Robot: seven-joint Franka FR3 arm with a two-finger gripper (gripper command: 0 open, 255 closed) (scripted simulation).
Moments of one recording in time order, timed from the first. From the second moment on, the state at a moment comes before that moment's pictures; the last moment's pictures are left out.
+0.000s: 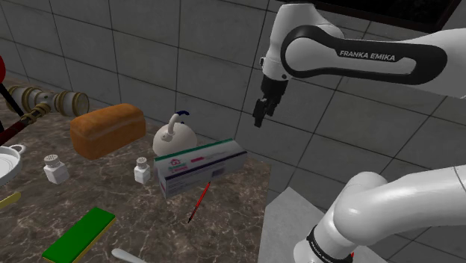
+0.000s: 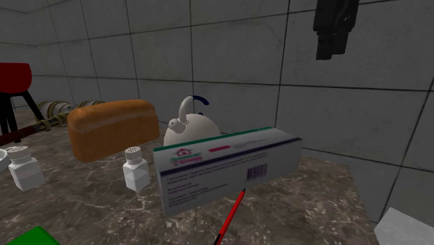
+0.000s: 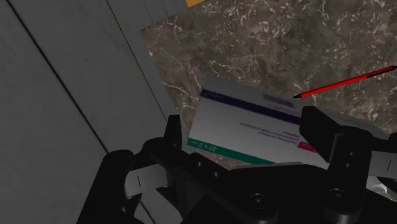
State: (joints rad) arm 0.02 -0.64 0.11 -2.34 -0.08 1.73 -0.08
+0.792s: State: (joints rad) arm 0.09 -0.32 0.25 -2.26 -0.06 1.99 0.03
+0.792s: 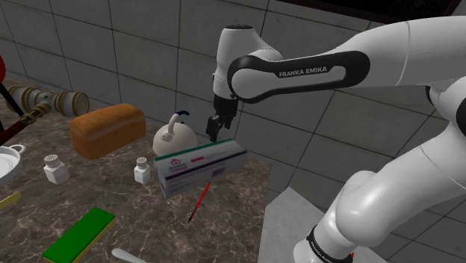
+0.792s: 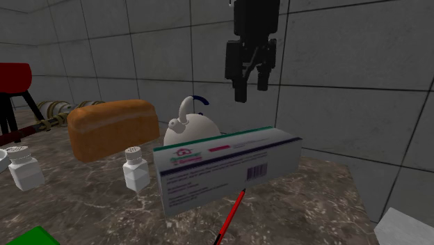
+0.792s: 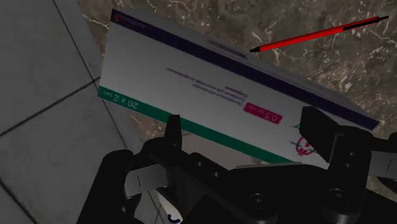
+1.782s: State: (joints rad) arm 0.18 0.16 0.39 -1.95 -0.22 2.16 0.21
